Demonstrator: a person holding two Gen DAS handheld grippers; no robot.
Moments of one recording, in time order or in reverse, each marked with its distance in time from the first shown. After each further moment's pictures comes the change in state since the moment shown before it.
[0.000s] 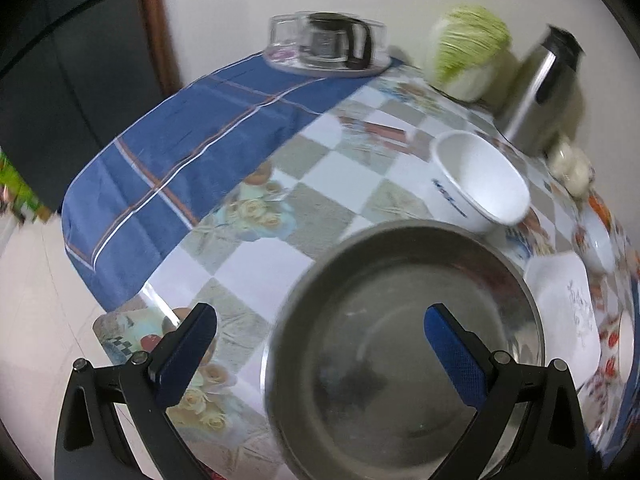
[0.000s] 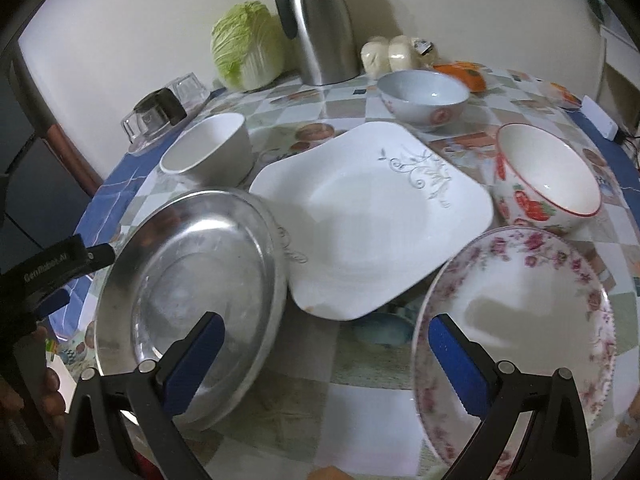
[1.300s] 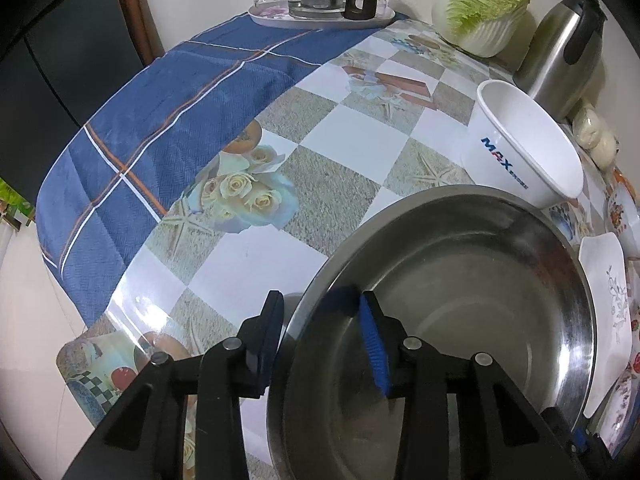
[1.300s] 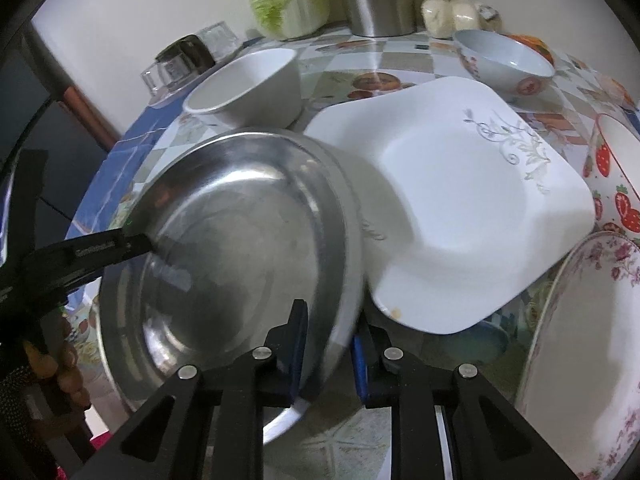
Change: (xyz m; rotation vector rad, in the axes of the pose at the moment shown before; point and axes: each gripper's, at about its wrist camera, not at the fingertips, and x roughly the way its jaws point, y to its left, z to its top) left arm 0.057 -0.002 0.014 0.081 0.125 0.020; right arm 0.047 0.037 0.003 -0.112 0.142 0.074
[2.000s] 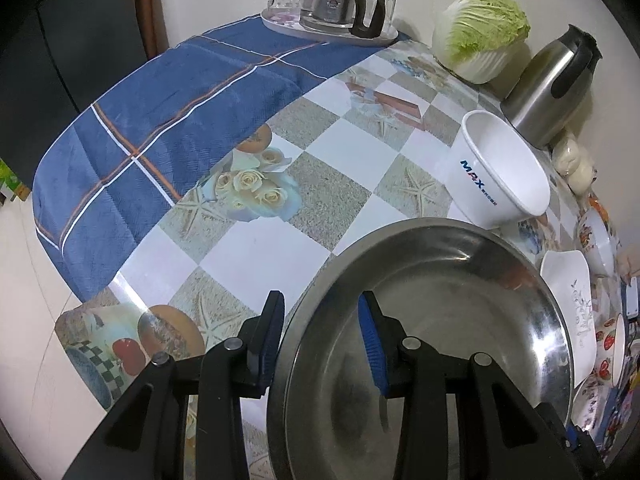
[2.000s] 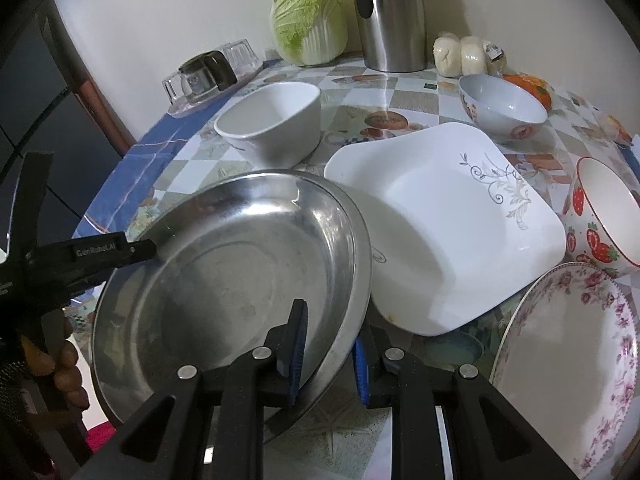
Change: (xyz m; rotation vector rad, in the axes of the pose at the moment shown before) left arm -0.026 0.014 -0.011 -0.082 -0.028 -0.097; right arm -0.035 0.005 0.002 -0.047 -0.089 0.015
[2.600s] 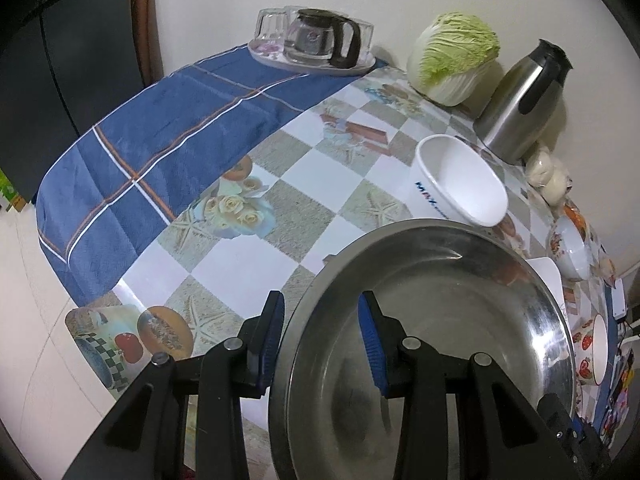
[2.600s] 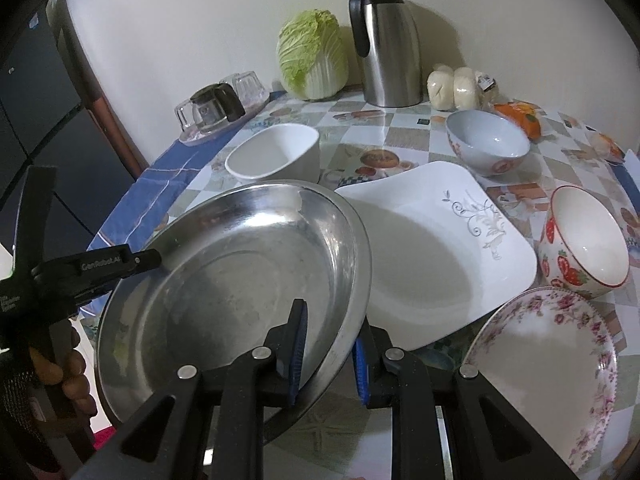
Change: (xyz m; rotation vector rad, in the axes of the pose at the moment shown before) left arm -0.032 -0.016 -0.007 0.020 -0.094 -0.041; right arm -0.031 -0.014 0.005 -0.006 -0.094 0.016
